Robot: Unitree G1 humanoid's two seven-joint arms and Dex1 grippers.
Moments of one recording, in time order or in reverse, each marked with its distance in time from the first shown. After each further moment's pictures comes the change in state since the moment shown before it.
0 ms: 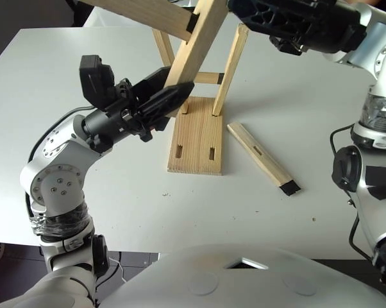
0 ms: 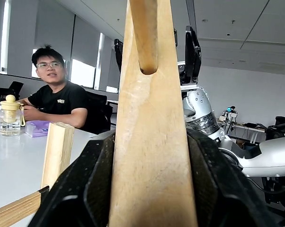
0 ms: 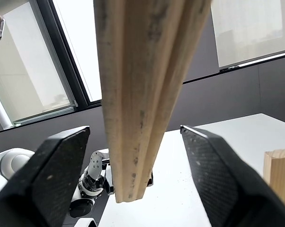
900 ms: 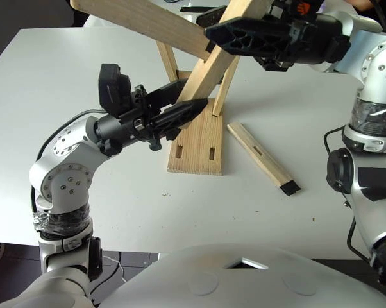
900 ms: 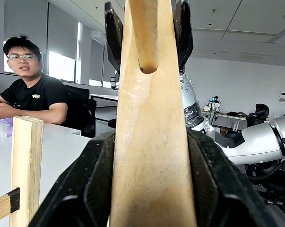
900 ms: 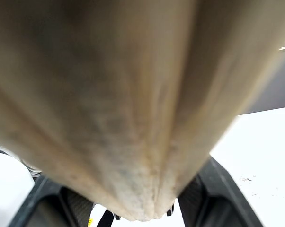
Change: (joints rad) left arm 0.006 0.040 -0.092 0.011 0.005 -0.057 -0.044; right arm 0.018 0.040 0.044 -0.060 0.028 0.030 0.014
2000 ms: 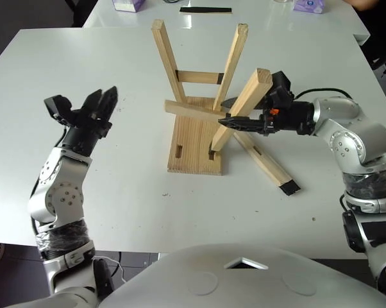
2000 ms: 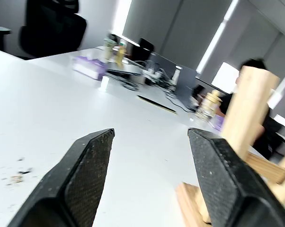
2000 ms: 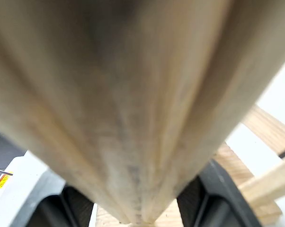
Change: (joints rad) left arm 0.176 -0.196 0.297 0.333 0.272 -0.248 0.589; right arm 0.526 -0.141 0.200 -0.236 -0.459 -0.505 0.036
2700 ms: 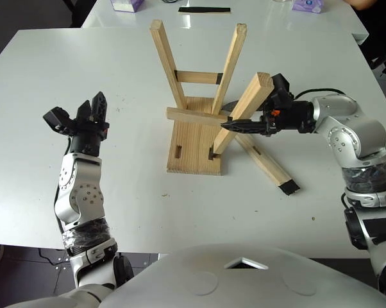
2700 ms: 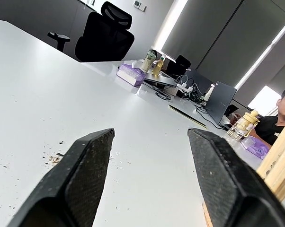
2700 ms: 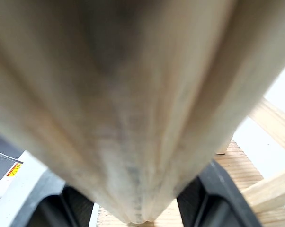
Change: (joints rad) left arm -0.009 -0.104 -0.027 0.063 0.090 -0.116 0.053; right arm -0.040 -0.008 0.038 0.102 -0.018 -0.072 0.097
